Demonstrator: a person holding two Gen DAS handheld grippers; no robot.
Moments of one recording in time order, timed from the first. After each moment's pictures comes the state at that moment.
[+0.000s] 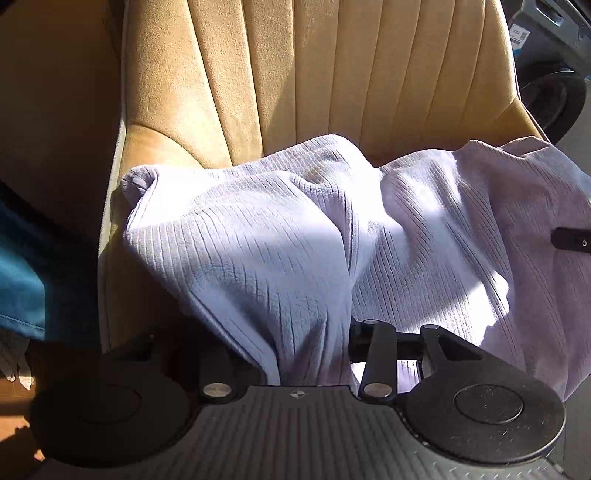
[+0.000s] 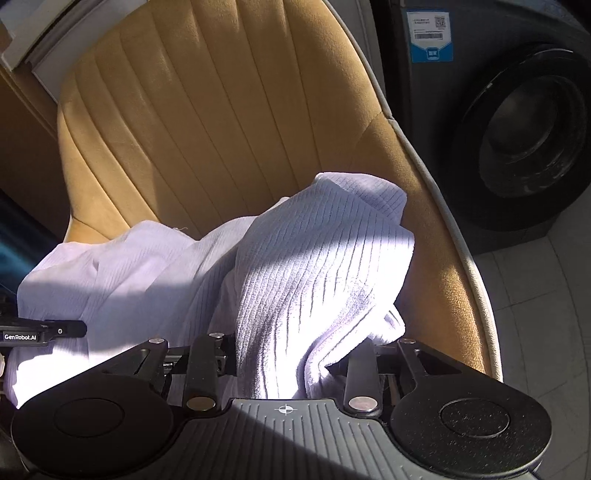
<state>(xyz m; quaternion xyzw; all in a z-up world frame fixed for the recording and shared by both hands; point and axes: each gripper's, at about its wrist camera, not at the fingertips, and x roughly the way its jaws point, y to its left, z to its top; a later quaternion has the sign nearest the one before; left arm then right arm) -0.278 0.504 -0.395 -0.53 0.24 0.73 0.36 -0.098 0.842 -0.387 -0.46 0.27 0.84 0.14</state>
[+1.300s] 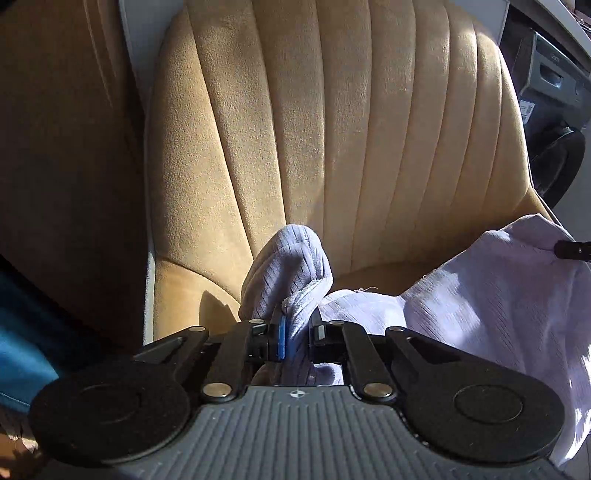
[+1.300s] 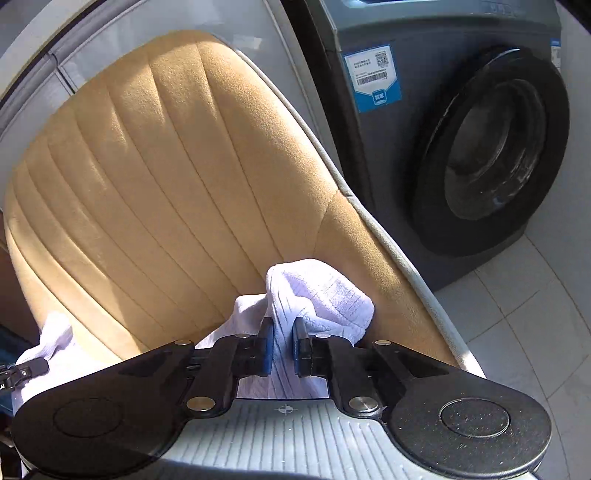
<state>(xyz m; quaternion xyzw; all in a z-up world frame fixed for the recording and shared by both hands) -0.337 0.539 -0.370 -0.44 0.21 0.79 0.36 -0.142 0.876 -0.394 -0.36 0.30 0.85 0.24</state>
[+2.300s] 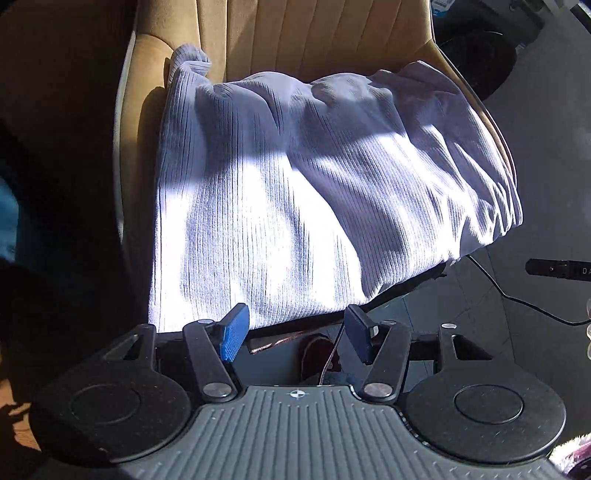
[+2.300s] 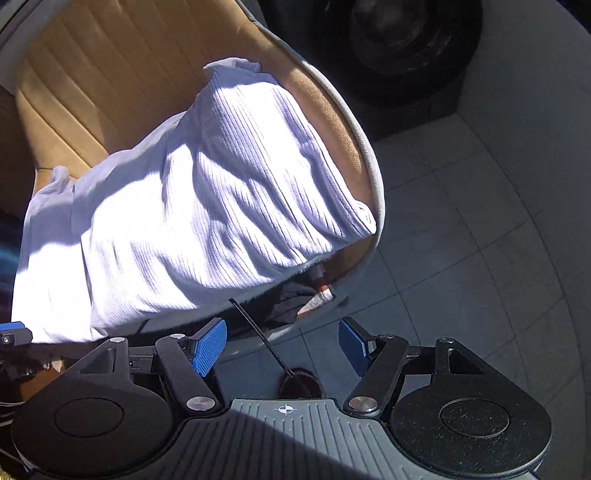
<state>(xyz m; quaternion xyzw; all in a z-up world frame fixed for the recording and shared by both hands) -0.202 0.412 -0.349 -0.59 0.20 0.65 0.43 0.059 0.752 -0.386 -0.51 0.35 0.74 0.24</state>
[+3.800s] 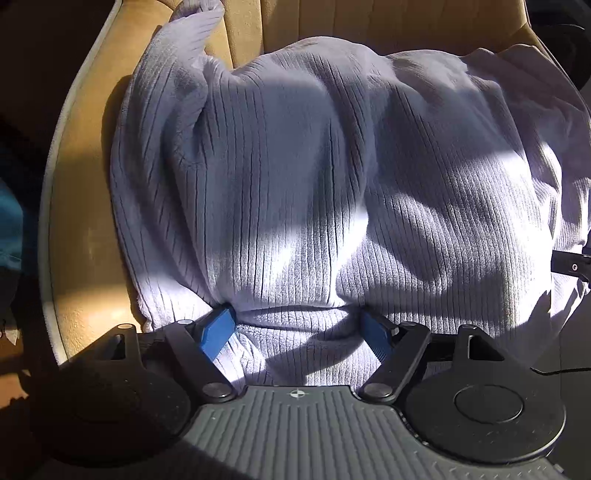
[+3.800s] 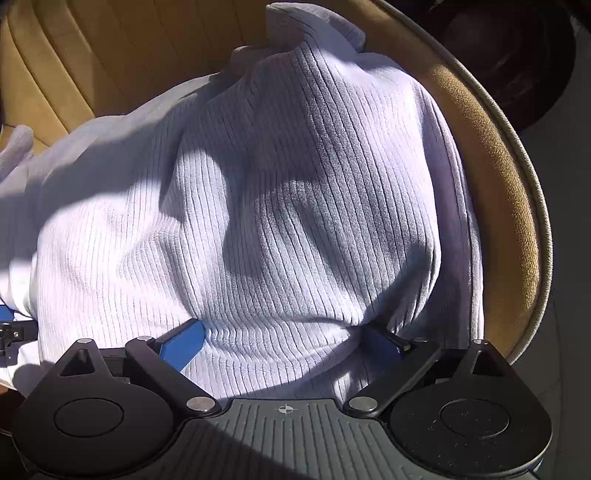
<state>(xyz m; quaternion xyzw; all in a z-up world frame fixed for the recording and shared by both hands) -0.237 0.485 -0.450 -0.59 0.24 0.69 0.33 -0.087 0.770 -0.471 -0.55 0.26 0.76 0.21</state>
